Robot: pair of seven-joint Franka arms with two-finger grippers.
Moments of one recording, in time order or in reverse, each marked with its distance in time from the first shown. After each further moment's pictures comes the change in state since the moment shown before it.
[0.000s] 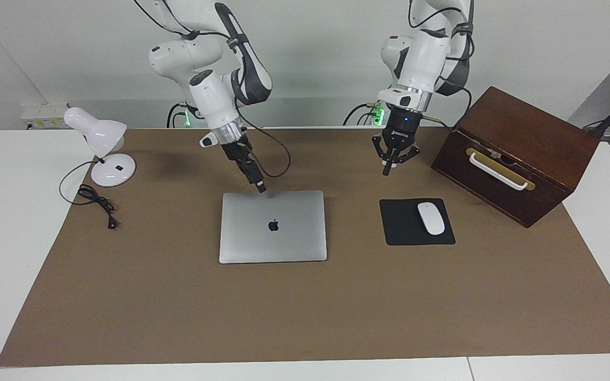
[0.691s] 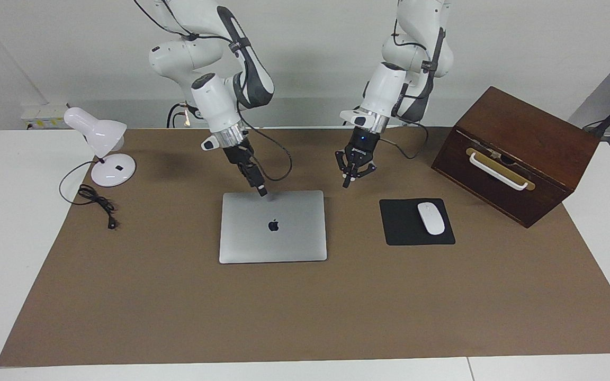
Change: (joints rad) left arm -0.172 0.268 0.000 -0.073 0.000 0.416 0.031; right arm -0.003 0.025 -0.005 0.039 0.000 0.001 0.000
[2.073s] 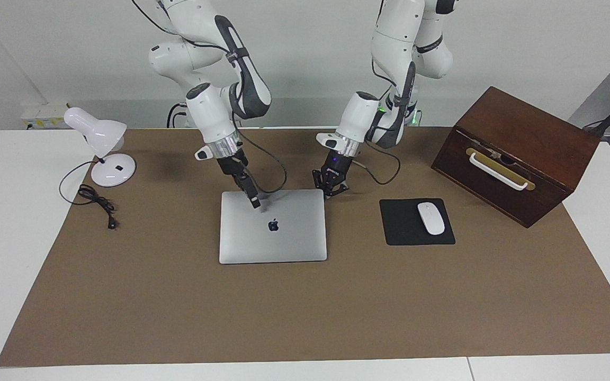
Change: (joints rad) left arm -0.085 0.312 0.001 0.130 0.012 0.187 0.072; right arm -0.050 0.070 -0.006 0.063 0.000 0.001 -0.031
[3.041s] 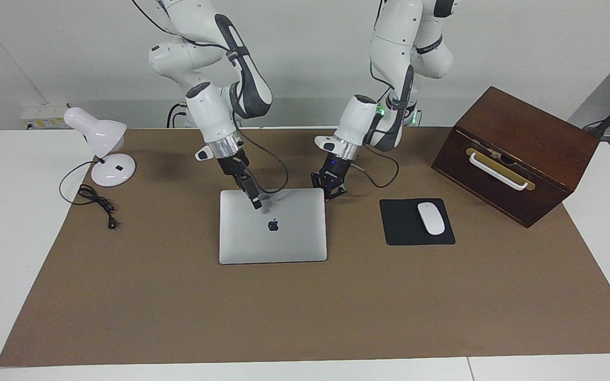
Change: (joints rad) left arm 0.000 0.020 0.002 0.018 0.006 0.003 0.009; right arm -0.001 0.013 0.000 0.046 0.000 0.000 0.000
